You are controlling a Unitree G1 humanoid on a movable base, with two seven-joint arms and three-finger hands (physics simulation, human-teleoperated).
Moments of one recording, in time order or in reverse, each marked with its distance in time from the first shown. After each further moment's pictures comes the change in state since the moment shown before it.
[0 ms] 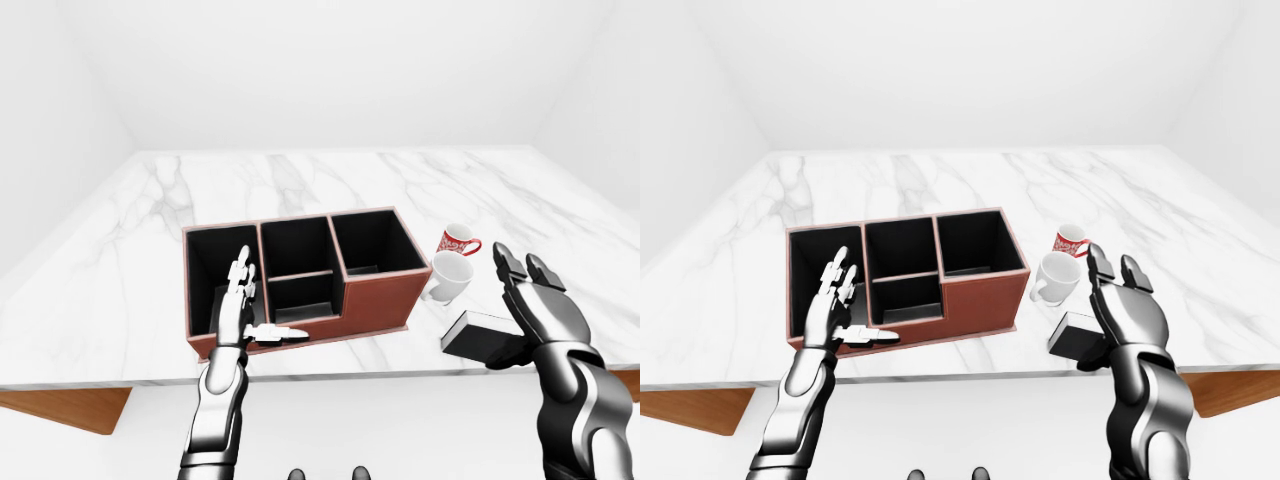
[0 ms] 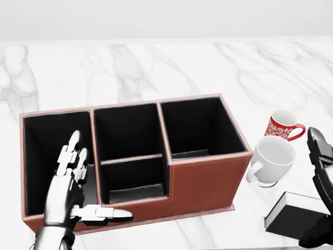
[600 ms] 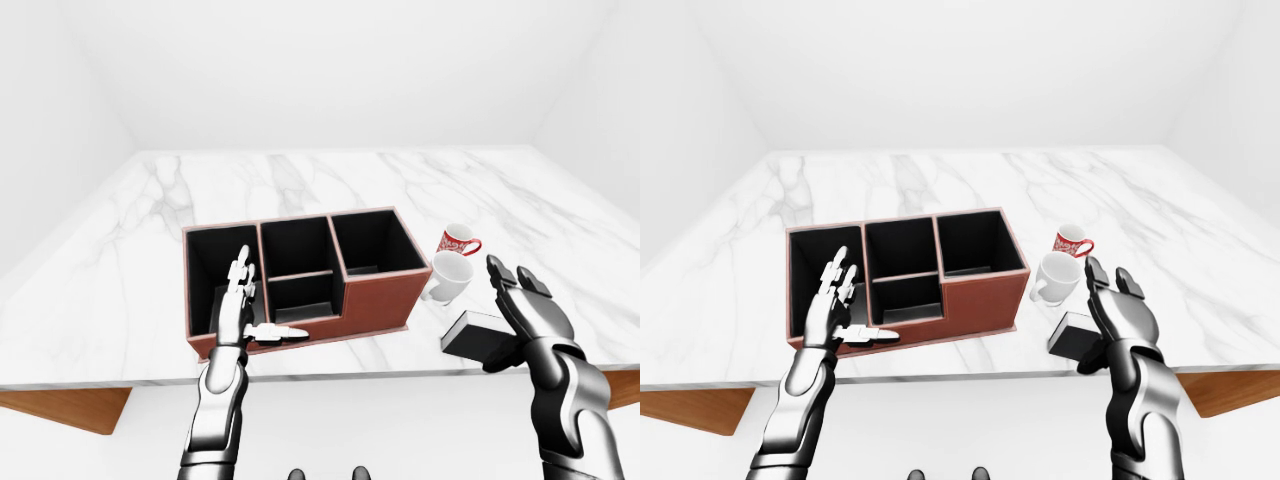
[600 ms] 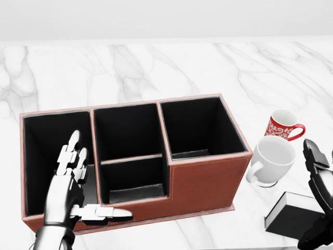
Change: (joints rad) left arm -0.005 0.001 0.002 0.010 0.000 -0.005 0.003; right arm -0.042 -0.062 0.020 0.221 0.027 0.000 -0.064
